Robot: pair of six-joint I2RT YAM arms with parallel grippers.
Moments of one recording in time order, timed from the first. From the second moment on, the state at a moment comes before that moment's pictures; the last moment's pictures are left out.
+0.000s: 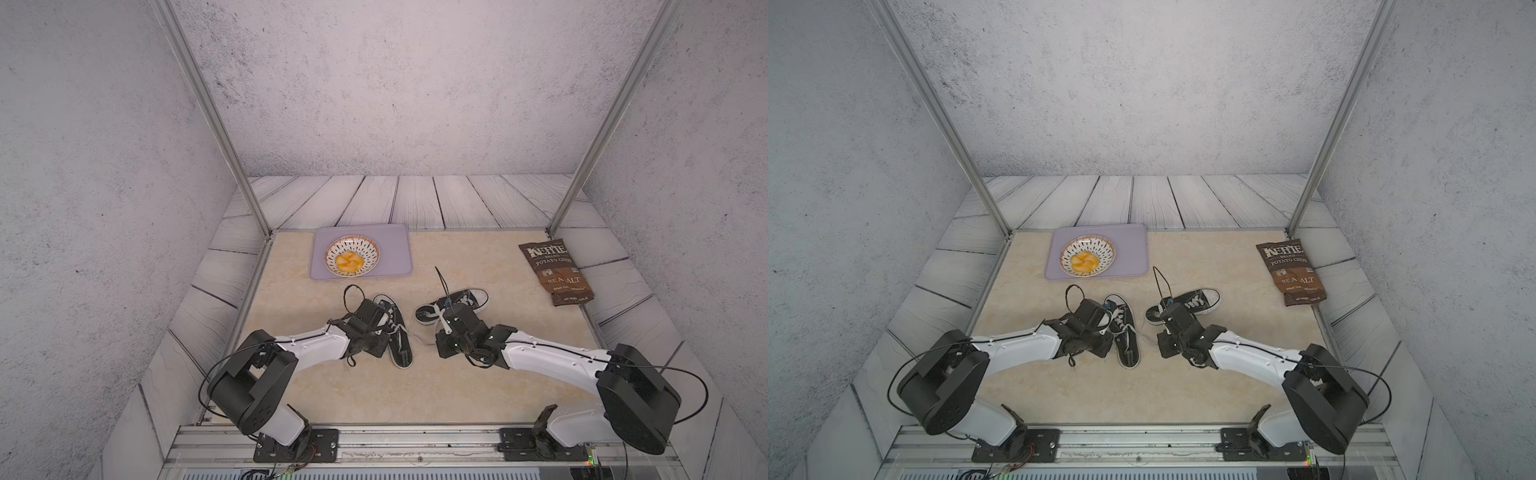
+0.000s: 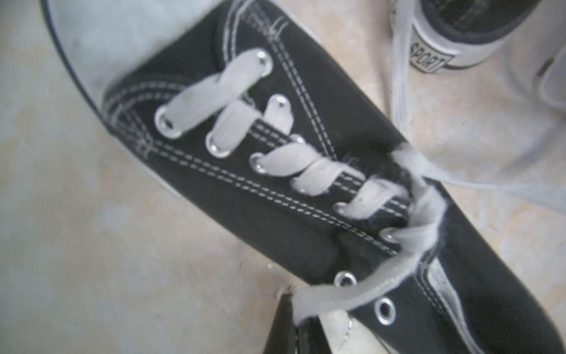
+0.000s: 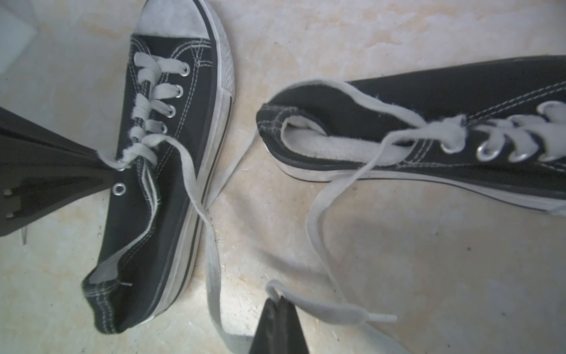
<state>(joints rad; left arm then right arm) -0.66 1.52 0.68 -0.20 0.03 -0.16 0.80 1.39 0.72 -0.25 0.06 0.40</state>
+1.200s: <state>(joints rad) -0.66 1.41 0.37 0.44 0.07 -0.26 0.78 1.96 1.26 0.01 -0.50 0.53</state>
